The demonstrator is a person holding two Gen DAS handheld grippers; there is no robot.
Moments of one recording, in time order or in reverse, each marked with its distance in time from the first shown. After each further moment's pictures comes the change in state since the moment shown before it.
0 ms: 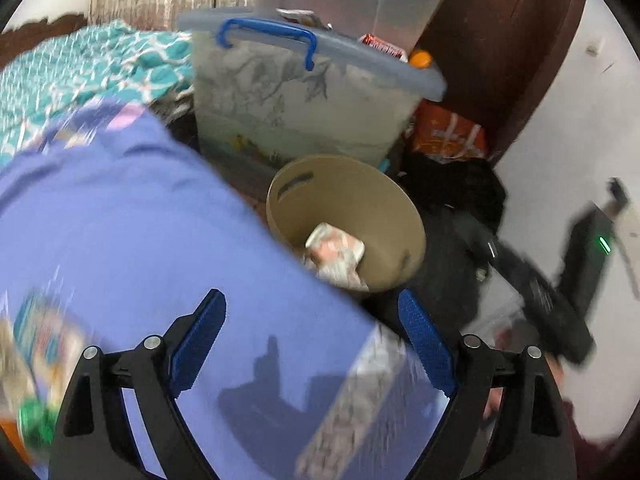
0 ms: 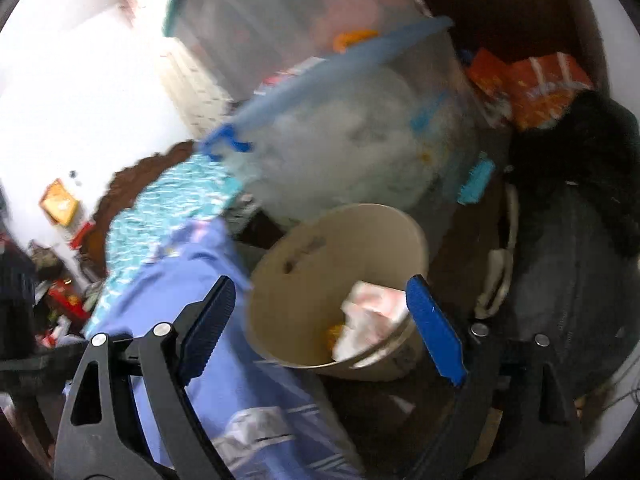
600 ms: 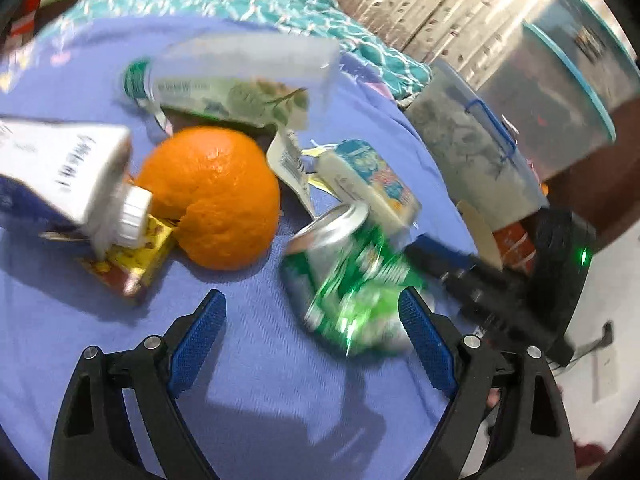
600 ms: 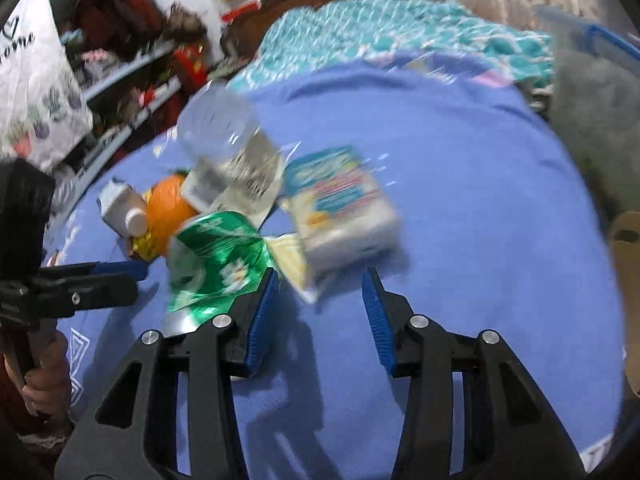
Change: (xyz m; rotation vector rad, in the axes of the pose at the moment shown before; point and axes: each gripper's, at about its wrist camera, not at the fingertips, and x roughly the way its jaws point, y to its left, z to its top) left arm -0.121 0.199 -0.157 -0.594 -0.117 0.114; right arm 0.122 0.258 -0.132 -0.617 0.582 0.371
